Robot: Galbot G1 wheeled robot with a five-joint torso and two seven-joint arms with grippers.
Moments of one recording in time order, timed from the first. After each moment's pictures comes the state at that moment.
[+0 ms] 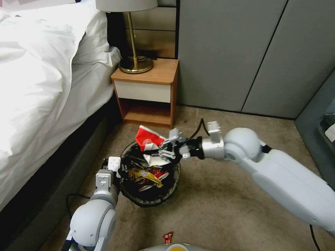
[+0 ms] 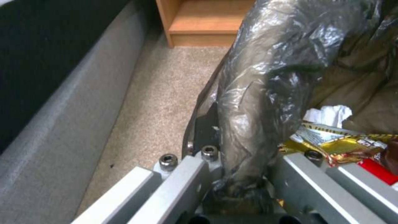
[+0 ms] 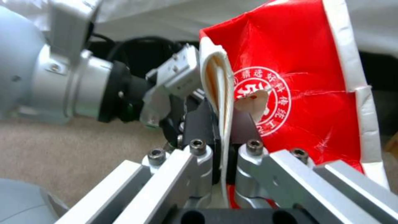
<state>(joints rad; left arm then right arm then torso) 1.53 -1.39 -0.45 -2.25 -0.11 0.68 -0.20 -0.54 0.90 -0.28 1.90 0.71 -0.41 -0.70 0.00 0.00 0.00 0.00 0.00</state>
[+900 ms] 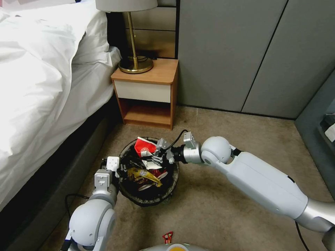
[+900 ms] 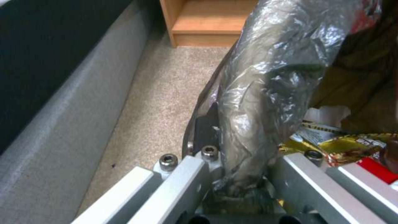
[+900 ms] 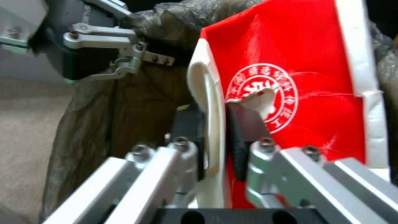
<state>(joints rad) 1.52 -1.39 -0.46 -2.24 -0.12 0.68 -0.20 -0.51 1.00 -0.43 1.69 0.62 -0.39 -0.56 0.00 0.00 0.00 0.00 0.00</state>
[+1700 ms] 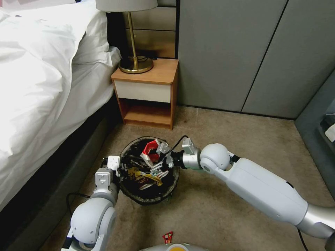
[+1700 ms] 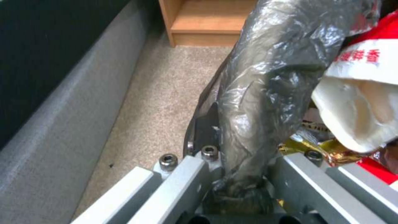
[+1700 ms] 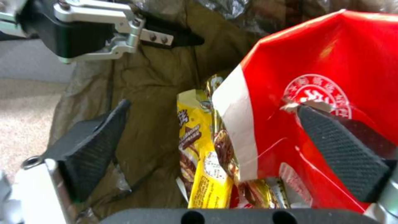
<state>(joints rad) 1.51 -1.39 -0.46 -2.23 -0.13 0.68 -0.20 -0.54 0.99 -0.43 1.70 0.64 -0.40 -0.51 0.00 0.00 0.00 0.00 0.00</state>
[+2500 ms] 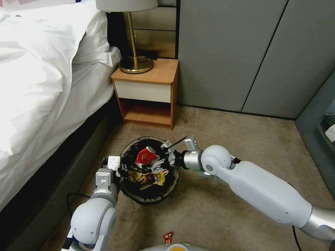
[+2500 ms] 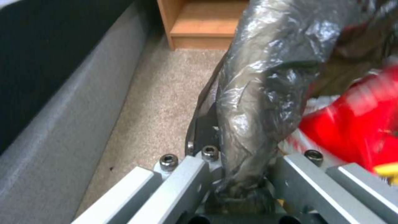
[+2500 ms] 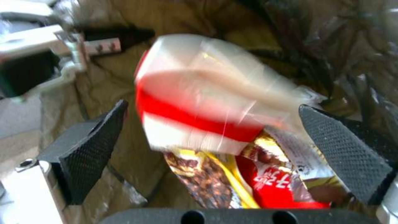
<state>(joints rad) 1.52 -1.39 -0.46 -2.24 -0.13 0.68 -0.20 -0.56 0.96 -0.41 1.74 0.96 -0.55 -0.23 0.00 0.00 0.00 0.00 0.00</state>
